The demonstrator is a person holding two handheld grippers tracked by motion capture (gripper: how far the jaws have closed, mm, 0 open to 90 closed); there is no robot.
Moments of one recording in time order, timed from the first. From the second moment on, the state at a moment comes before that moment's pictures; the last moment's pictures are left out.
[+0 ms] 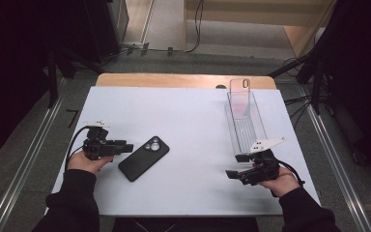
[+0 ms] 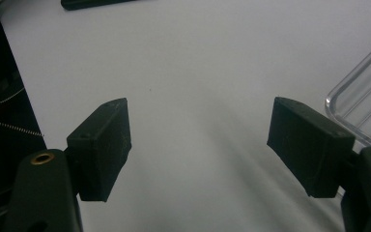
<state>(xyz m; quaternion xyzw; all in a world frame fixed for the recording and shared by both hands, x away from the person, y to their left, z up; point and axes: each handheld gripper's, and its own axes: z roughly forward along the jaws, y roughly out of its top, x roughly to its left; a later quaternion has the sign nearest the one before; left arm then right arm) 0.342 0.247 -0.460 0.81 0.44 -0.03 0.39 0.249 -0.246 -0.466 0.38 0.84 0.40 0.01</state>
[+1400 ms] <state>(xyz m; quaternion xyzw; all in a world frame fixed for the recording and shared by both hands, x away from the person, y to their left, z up) 0.292 0.209 -0.450 0.83 0.36 -0.01 0.43 0.247 -0.245 -0.470 0.37 0.84 0.39 0.01</state>
